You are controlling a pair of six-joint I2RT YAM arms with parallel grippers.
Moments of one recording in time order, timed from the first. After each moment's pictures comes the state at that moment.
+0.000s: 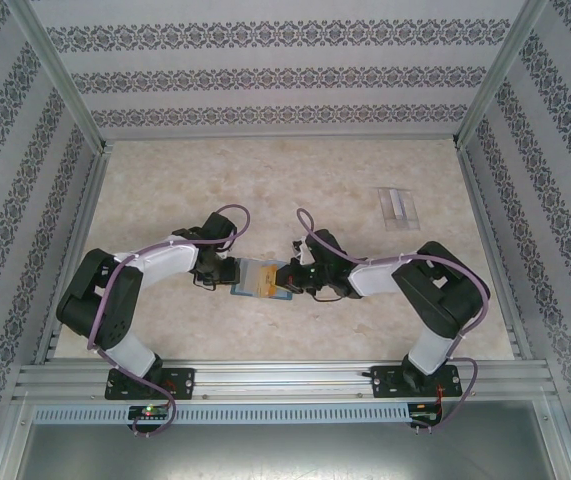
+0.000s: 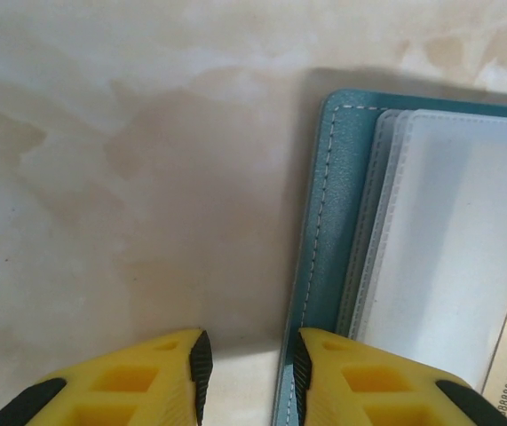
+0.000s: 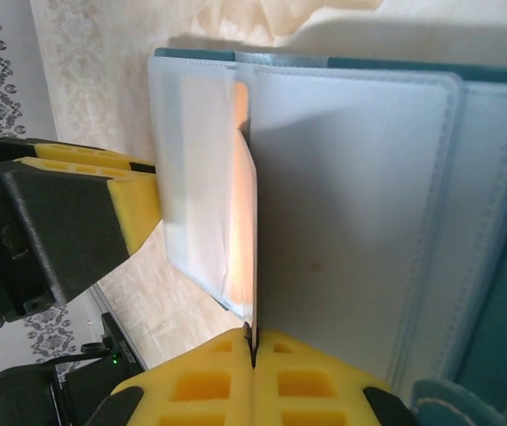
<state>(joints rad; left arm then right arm) -0.44 1.62 0.87 -0.58 0.13 -0.47 0.68 1.74 0.66 0.34 -0.59 1.05</state>
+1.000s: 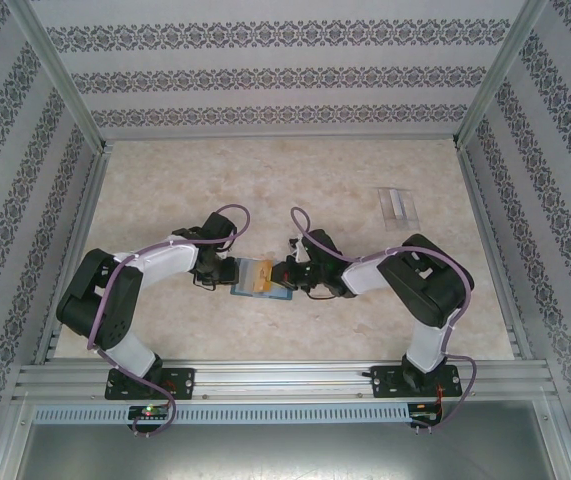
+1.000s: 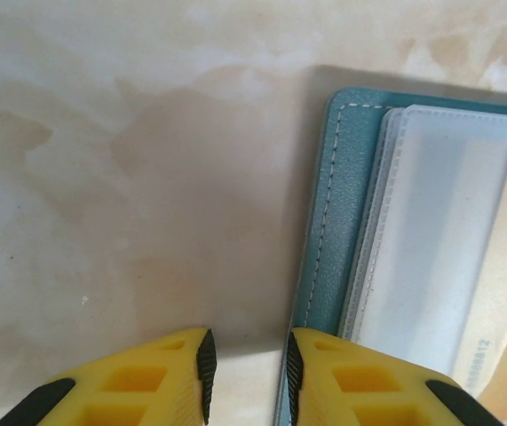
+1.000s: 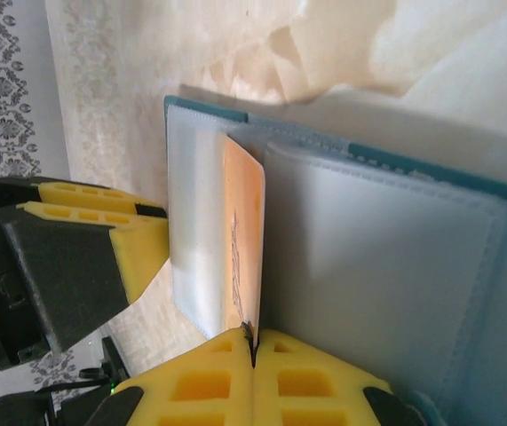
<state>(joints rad) -0.44 1.62 0.87 -0.58 0.13 -0.47 0.69 1.83 0.68 0.46 -0.54 1.05</state>
